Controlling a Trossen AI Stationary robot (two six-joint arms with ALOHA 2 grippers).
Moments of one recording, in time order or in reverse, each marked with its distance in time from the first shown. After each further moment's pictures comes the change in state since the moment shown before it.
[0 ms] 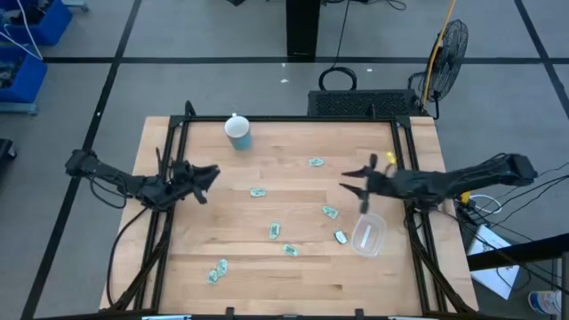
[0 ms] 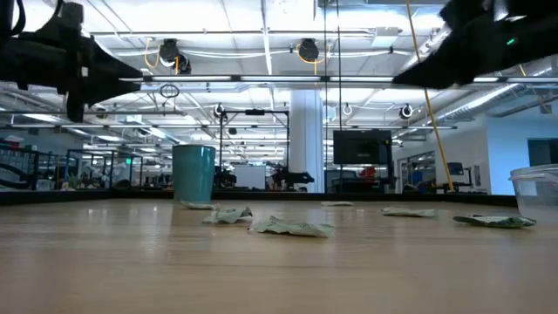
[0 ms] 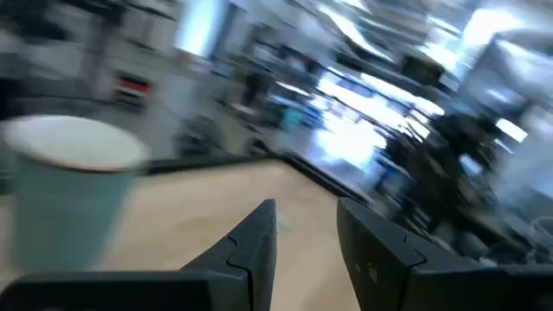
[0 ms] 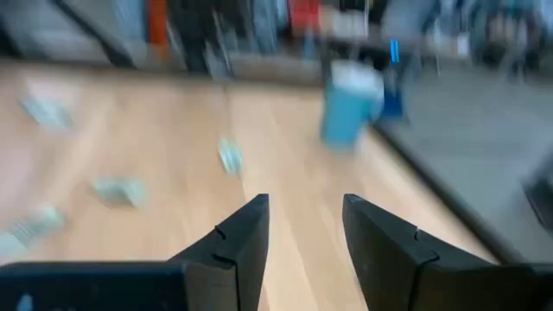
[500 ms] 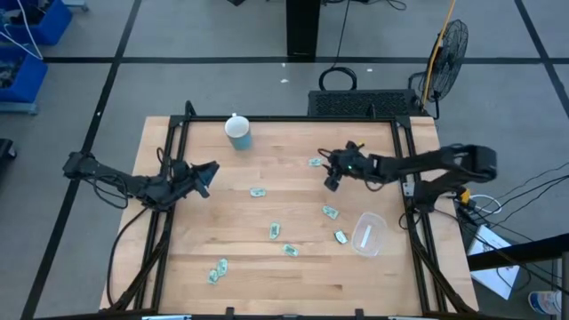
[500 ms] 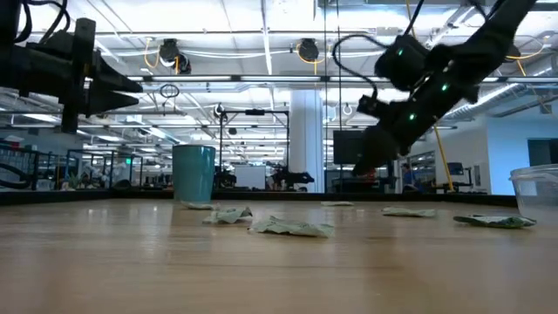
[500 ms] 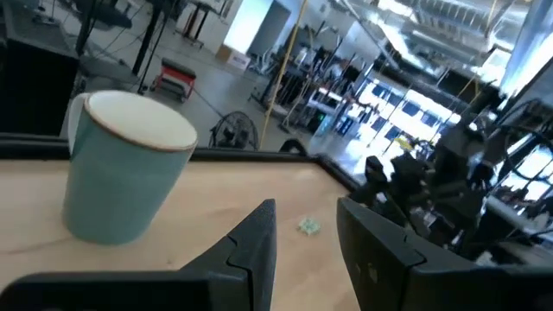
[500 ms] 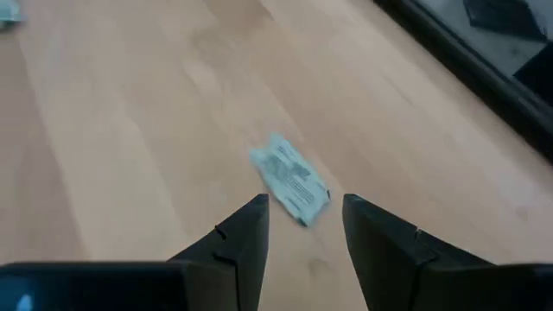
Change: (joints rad) left arm 0.040 0.013 0.000 -0.080 -0.043 -0.145; right arm -0.397 0.704 0.205 0.066 -0.110 0.147
